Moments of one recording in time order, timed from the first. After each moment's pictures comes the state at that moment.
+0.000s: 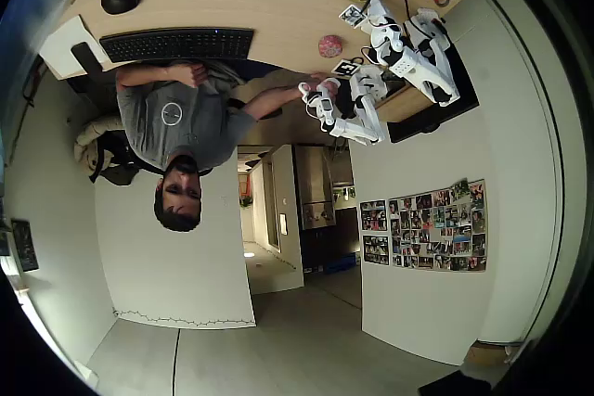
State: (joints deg) arm -6.5 98.3 129.9 51.3 -75.4
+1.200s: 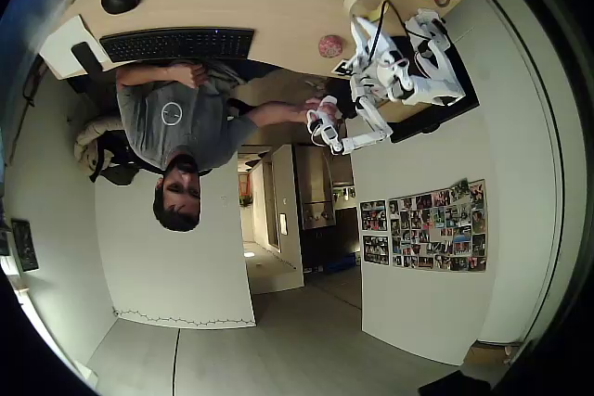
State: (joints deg) arm -14.9 113.6 115.0 64.2 -74.1
